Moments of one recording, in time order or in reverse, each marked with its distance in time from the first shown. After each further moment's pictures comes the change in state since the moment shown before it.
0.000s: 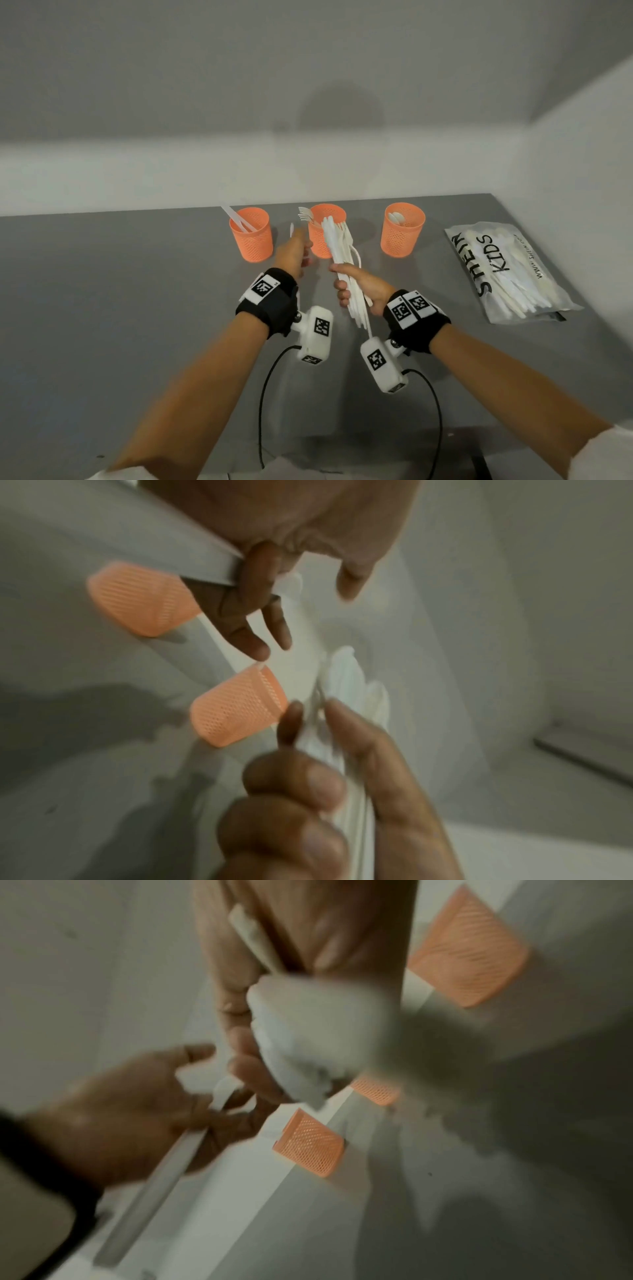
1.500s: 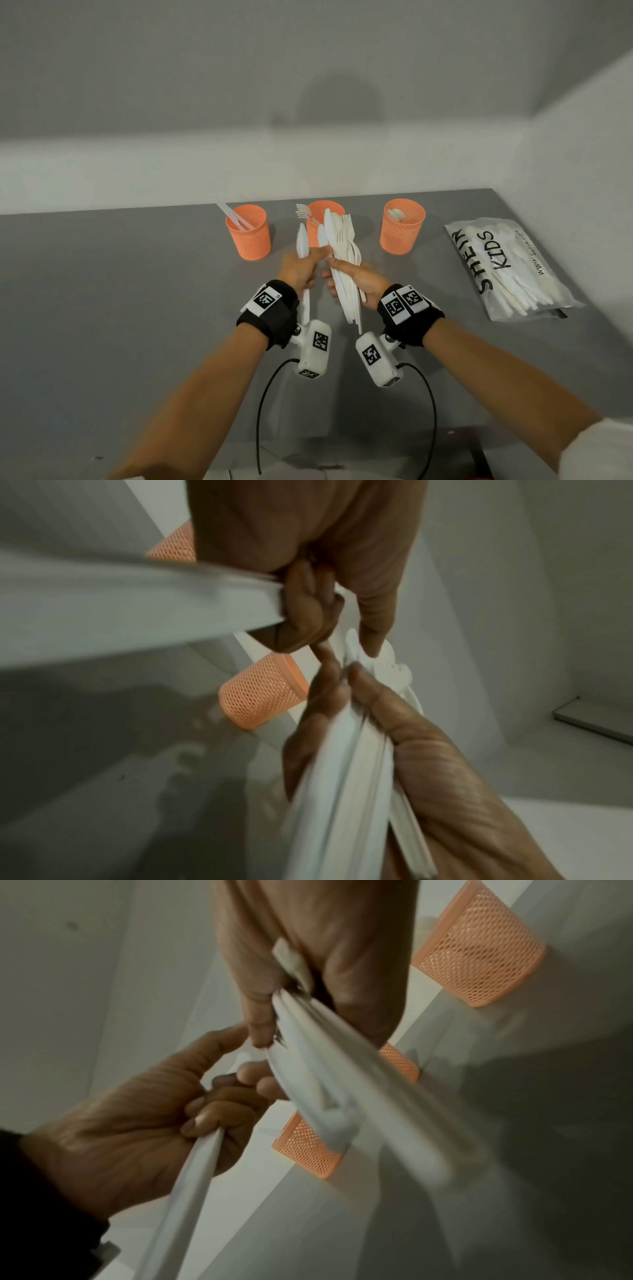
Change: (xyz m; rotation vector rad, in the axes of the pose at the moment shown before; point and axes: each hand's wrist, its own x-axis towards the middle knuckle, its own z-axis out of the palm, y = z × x) left_hand 0.004 -0.026 0.006 0.028 -0.134 0.070; right_hand 0.018 0.001 -0.004 -0.032 0.060 -0.079
